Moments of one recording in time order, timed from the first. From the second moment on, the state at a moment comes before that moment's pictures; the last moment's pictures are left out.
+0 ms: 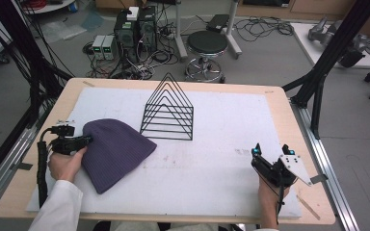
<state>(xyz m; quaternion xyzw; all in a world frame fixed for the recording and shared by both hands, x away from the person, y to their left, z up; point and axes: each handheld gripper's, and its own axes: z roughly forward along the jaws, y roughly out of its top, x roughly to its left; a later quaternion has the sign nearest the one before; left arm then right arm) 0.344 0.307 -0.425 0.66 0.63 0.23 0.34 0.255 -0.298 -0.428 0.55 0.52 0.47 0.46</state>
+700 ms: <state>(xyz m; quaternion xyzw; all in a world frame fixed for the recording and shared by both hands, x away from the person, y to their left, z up) 0.326 0.256 -0.375 0.68 0.46 0.44 0.35 0.256 -0.297 -0.428 0.55 0.52 0.47 0.45</state>
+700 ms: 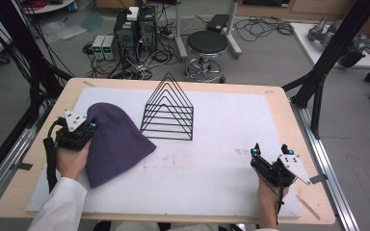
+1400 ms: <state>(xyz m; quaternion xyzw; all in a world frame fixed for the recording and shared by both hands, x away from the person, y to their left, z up) 0.312 0.244 -0.341 0.61 0.39 0.56 0.40 0.256 -0.298 -0.428 0.55 0.52 0.47 0.46</state>
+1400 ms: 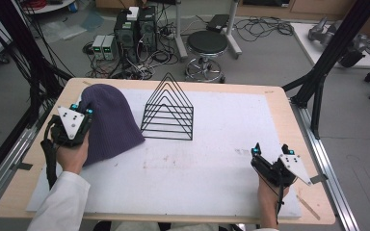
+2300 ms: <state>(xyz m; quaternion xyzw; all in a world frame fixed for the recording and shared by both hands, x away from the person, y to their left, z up) 0.313 0.211 -0.259 0.55 0.32 0.59 0.51 0.256 -0.298 -0.428 0.55 0.51 0.48 0.45</state>
